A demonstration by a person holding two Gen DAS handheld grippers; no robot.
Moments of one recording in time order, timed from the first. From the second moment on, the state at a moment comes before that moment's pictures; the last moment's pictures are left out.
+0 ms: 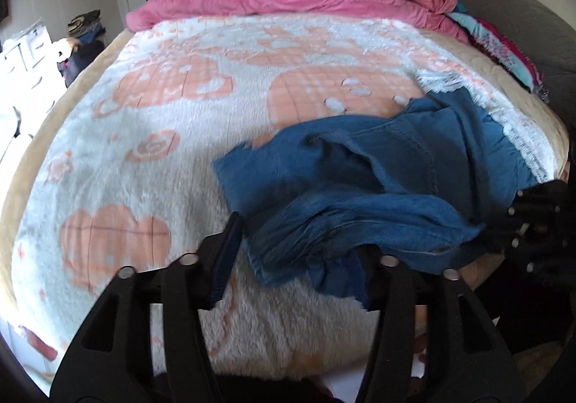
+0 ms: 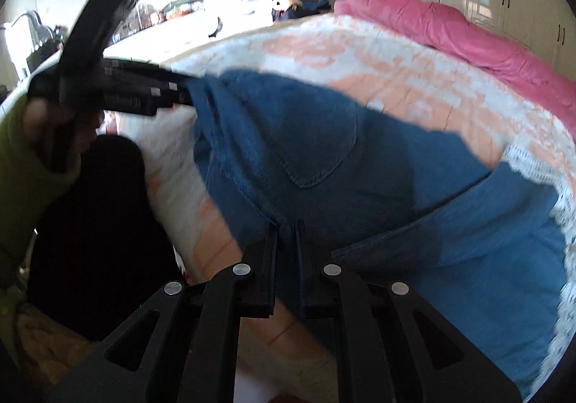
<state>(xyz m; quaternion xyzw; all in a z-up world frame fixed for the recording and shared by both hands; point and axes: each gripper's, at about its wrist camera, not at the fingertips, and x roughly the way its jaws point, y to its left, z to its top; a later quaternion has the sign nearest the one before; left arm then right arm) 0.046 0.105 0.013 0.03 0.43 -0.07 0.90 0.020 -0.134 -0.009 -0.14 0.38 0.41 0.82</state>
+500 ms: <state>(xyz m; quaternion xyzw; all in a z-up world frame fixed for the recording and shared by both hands) 0.003 0.124 0.046 -0.07 0.41 -0.07 0.91 0.017 -0.134 -0.016 -0.13 0.38 0.43 0.81</state>
